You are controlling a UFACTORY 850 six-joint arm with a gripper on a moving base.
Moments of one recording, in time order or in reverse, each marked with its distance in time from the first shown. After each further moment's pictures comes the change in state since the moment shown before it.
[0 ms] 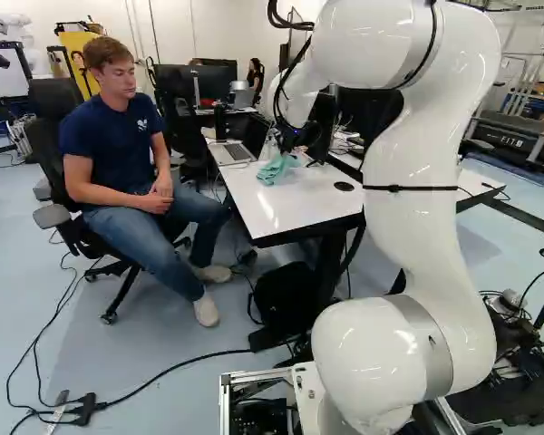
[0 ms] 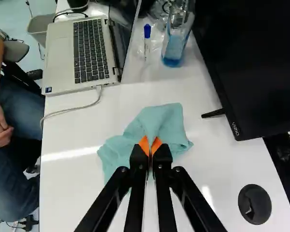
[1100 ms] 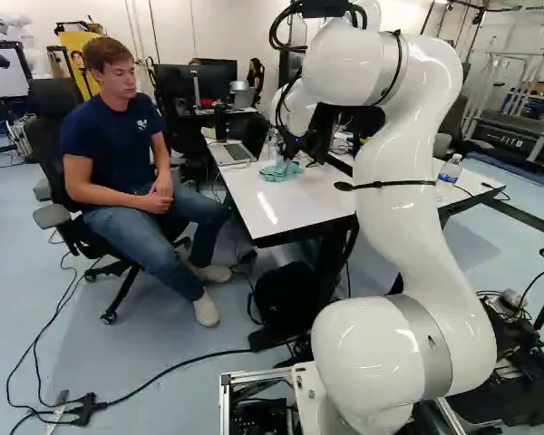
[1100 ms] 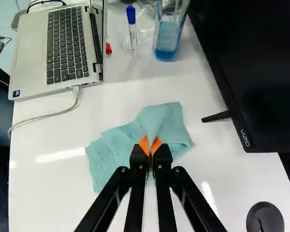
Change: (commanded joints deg) arm -1.3 -7.8 -5.3 0.0 0.0 0.0
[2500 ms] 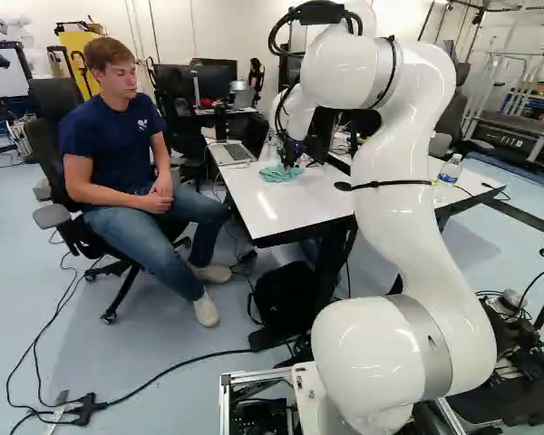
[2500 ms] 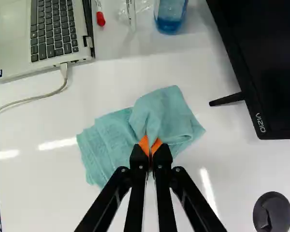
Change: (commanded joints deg) arm 0.0 -1.1 -0.2 0.0 -5.4 0.0
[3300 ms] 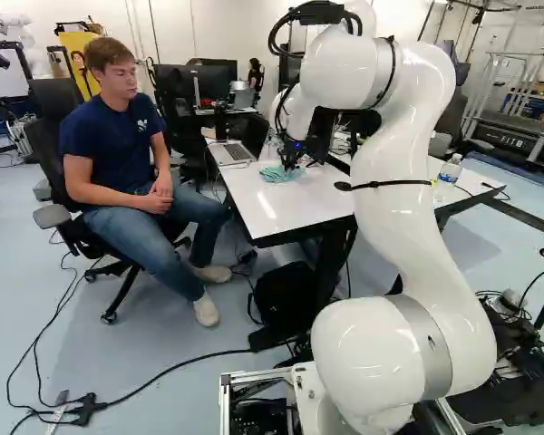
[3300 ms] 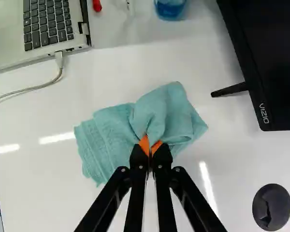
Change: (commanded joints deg) arm -0.2 -0.5 -0.7 0.0 -2.3 0.0
